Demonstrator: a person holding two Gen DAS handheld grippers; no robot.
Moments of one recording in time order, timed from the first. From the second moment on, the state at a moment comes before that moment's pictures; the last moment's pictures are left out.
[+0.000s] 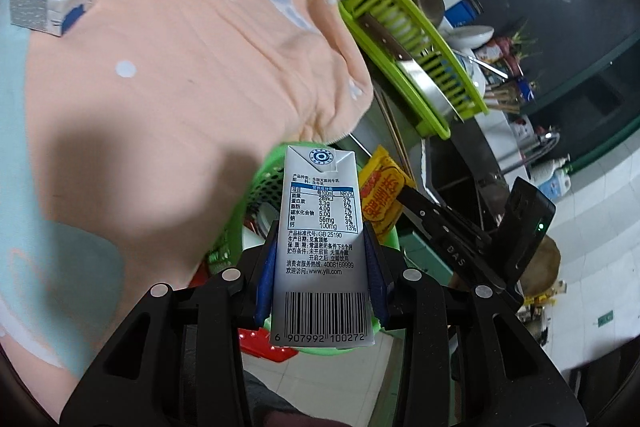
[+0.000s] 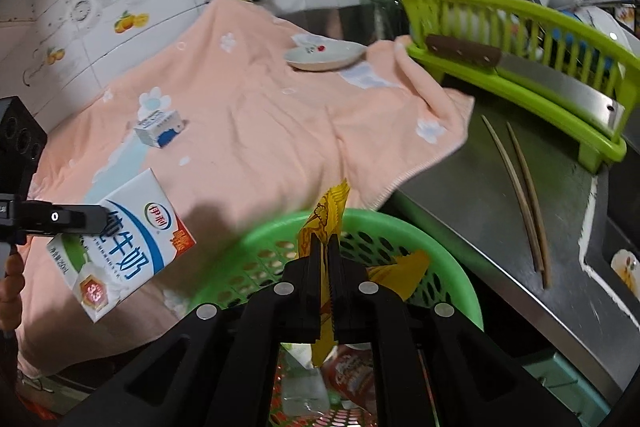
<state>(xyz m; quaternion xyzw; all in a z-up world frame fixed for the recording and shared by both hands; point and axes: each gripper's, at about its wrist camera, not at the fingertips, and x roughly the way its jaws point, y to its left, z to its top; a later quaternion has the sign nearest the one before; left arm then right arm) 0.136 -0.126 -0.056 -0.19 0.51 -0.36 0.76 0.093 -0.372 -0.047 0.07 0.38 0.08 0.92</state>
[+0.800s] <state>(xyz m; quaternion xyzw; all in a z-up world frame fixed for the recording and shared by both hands) 0.124 -0.190 -0.069 -0.14 0.54 -0.38 0.74 0.065 -0.407 -0.041 0.11 0.35 0.05 0.93</state>
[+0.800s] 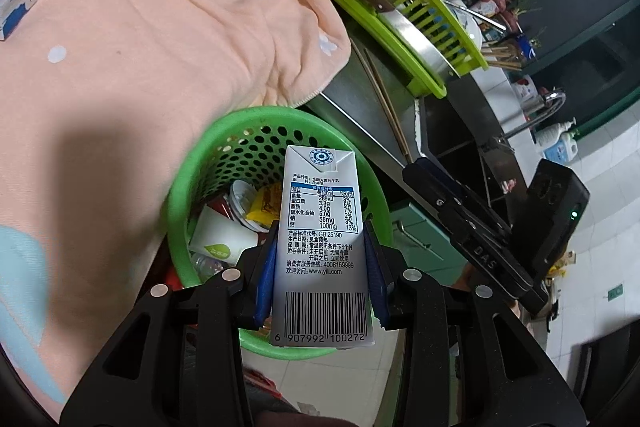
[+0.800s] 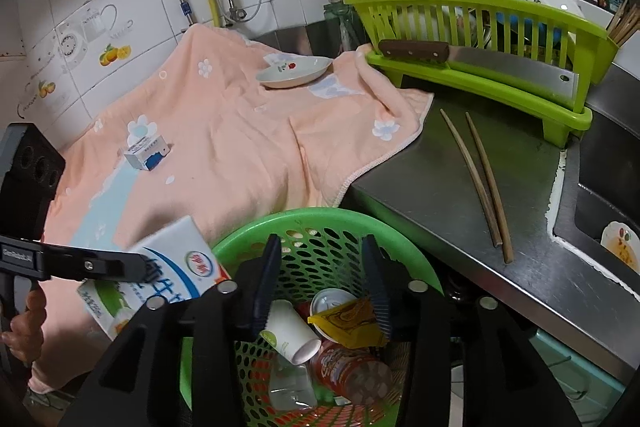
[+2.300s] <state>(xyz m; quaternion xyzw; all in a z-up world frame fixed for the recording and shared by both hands) 0.116 -0.213 -0.080 -0.11 0.55 -0.36 0.75 0.051 -0.403 -0.041 0.12 0.35 0.05 0.93</state>
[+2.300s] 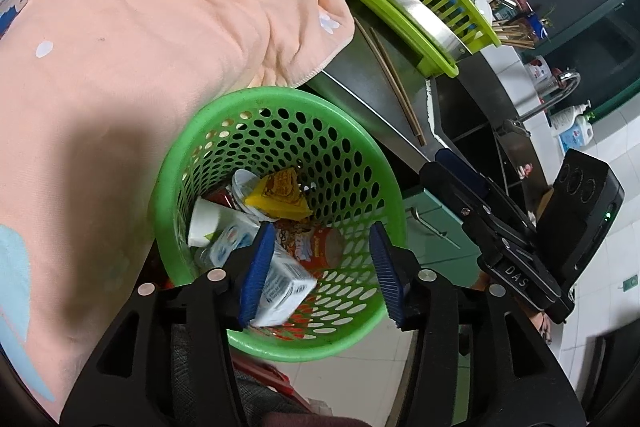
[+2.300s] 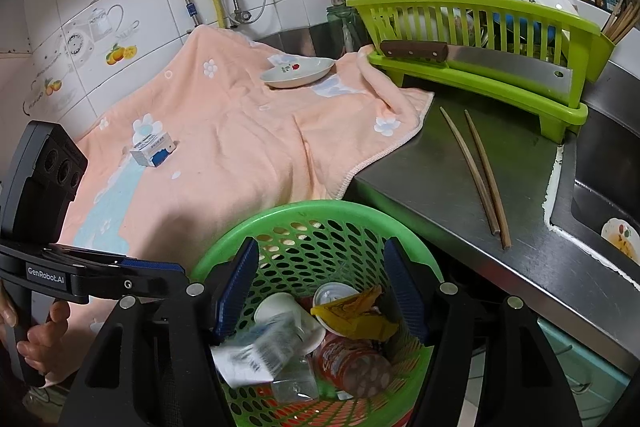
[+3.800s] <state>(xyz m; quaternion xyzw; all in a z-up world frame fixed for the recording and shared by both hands) 0.159 -0.034 -0.051 -0.11 0.49 -0.16 0.85 0.137 -0.279 -0.022 0.04 0.36 0.18 0.92</state>
